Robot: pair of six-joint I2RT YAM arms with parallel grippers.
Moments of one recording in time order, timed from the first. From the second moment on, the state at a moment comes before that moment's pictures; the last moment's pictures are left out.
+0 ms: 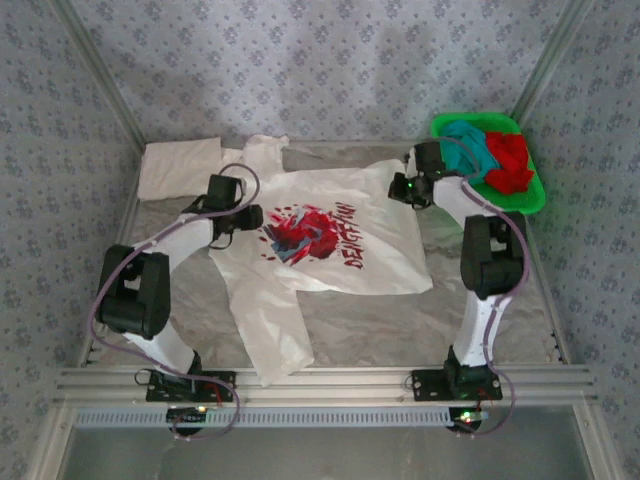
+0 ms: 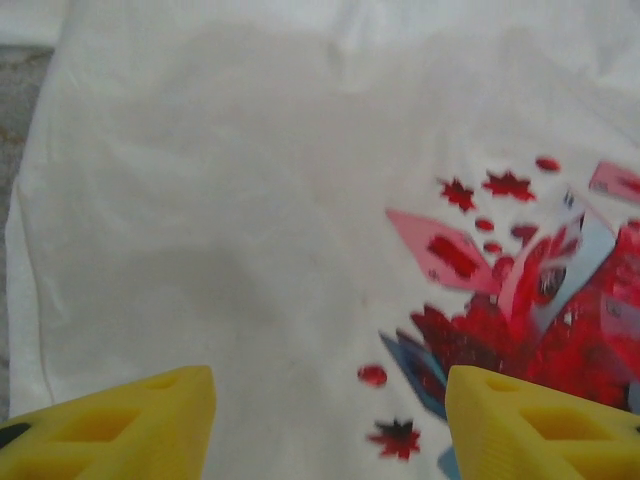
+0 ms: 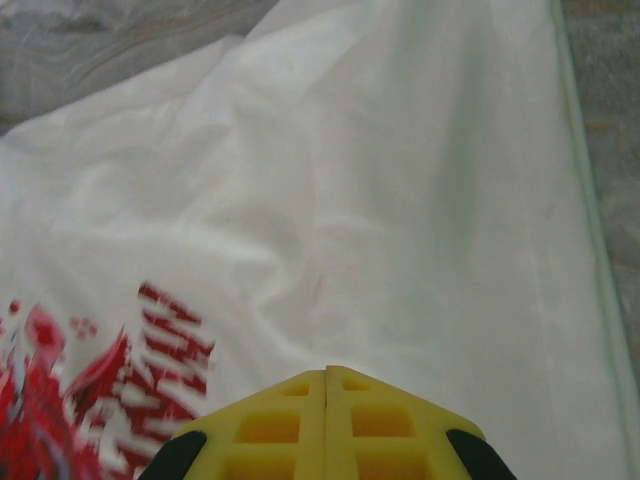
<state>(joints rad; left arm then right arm) -0.26 1.67 1.06 -0.25 0.00 -0.29 0.13 1.99 1.49 -0.42 -0.26 0.36</state>
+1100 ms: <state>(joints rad) -0.26 1.76 1.00 -0.17 -0.12 -0.41 0.04 2.20 1.62 -0.35 -0.07 0.72</state>
